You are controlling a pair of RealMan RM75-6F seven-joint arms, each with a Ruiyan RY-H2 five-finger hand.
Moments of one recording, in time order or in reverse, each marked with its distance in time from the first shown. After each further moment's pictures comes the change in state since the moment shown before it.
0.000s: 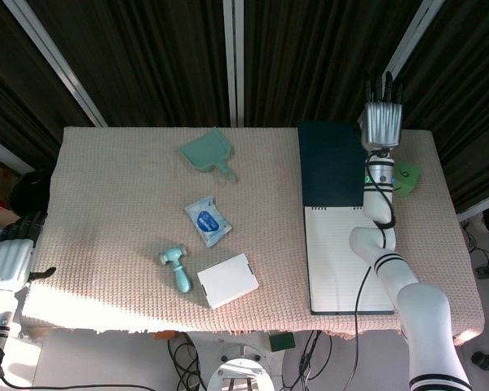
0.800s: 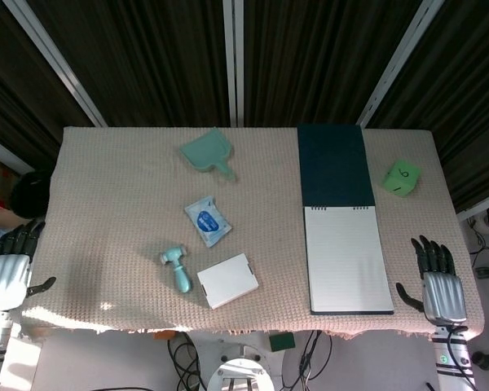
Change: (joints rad) left arm 0.094 -0.013 0.057 -0.029 0.144 0.201 -0.002; right arm -0.934 0.528 -0.600 -1.220 -0.262 0.601 0.006
